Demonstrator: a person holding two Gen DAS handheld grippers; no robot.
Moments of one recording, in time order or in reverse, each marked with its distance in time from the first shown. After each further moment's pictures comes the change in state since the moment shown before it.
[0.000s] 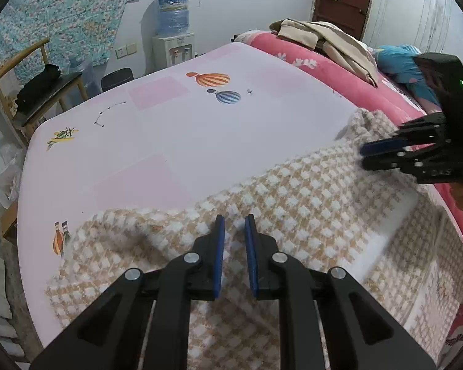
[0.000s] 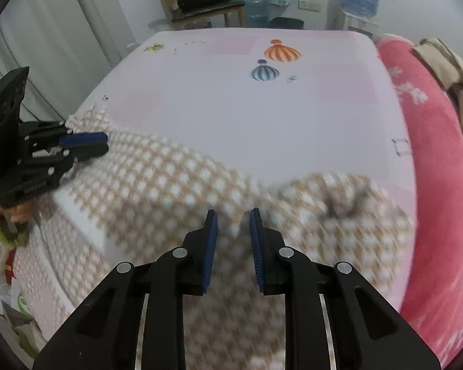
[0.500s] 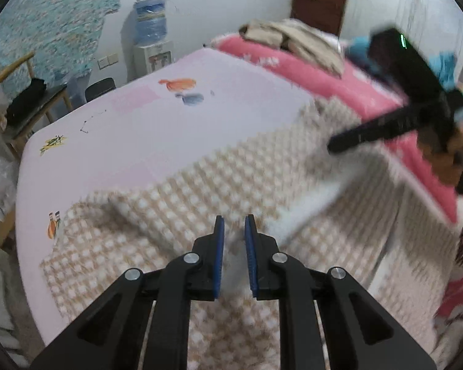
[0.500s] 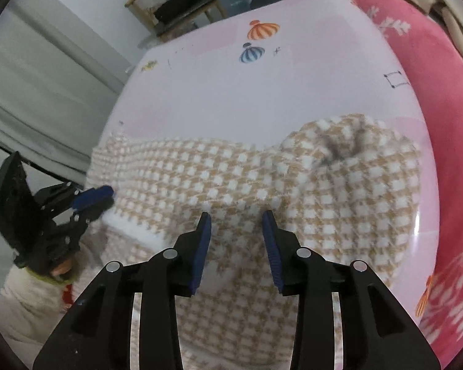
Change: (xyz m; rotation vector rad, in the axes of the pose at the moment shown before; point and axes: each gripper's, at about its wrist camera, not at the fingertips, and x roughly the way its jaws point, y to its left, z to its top) left arm -0.029 -0.040 -0.023 0.092 0.009 -0.036; right arm -0.010 -0.022 -0.017 0.252 0.058 0.183
